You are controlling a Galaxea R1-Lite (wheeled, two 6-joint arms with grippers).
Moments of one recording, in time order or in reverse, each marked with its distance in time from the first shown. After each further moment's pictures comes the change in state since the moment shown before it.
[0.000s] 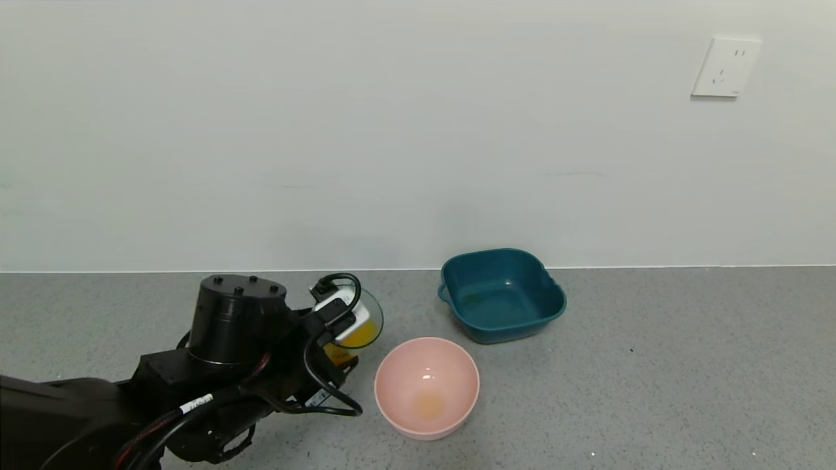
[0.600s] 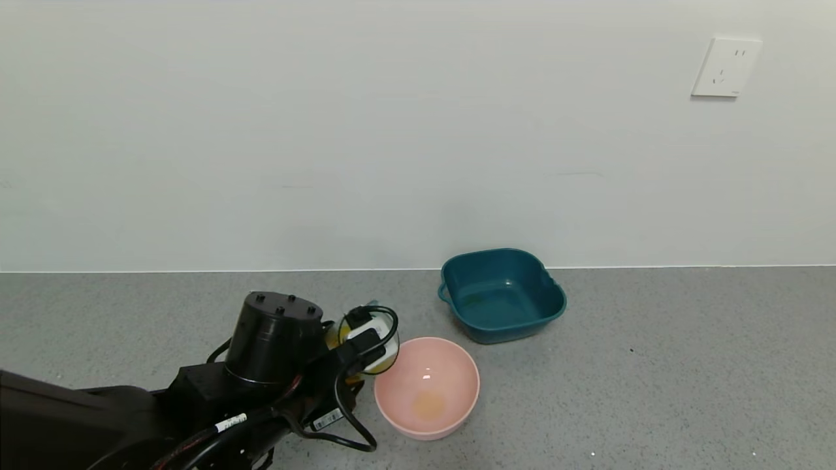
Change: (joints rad) left arm -0.081 0.047 -0.008 0.036 0.094 0.122; right arm 0.000 0.000 0.000 0.000 0.000 0.000
